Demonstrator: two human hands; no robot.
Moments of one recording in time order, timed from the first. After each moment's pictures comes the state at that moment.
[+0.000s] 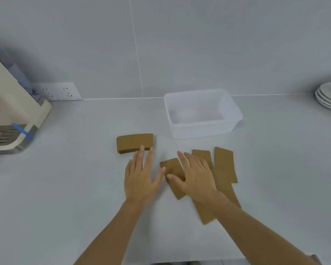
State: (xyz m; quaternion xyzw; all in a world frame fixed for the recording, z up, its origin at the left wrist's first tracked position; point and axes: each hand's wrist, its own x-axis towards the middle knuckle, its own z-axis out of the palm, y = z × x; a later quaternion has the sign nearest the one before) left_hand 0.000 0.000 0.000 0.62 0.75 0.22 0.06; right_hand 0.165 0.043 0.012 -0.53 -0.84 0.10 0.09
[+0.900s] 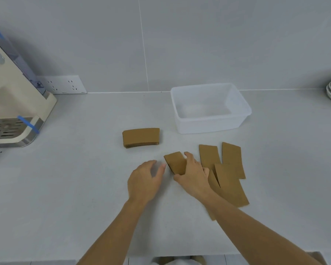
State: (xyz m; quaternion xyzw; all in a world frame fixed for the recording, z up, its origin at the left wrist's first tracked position) left_hand -0.008 -0.011 -0.001 0.53 0.77 0.31 0.21; right_hand 0.132 0.034 0.014 -0.62 -0.70 0.33 0.13
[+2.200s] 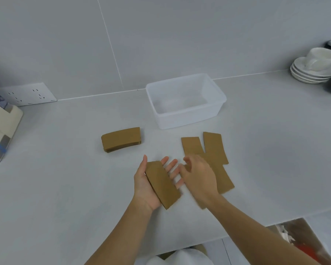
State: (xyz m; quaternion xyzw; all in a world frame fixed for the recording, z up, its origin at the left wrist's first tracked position) left_hand 0.033 -0.002 0.000 -0.02 0.31 0.48 0.82; right_hand 0.170 0.006 0.023 -0.67 -0.66 0.22 0.26
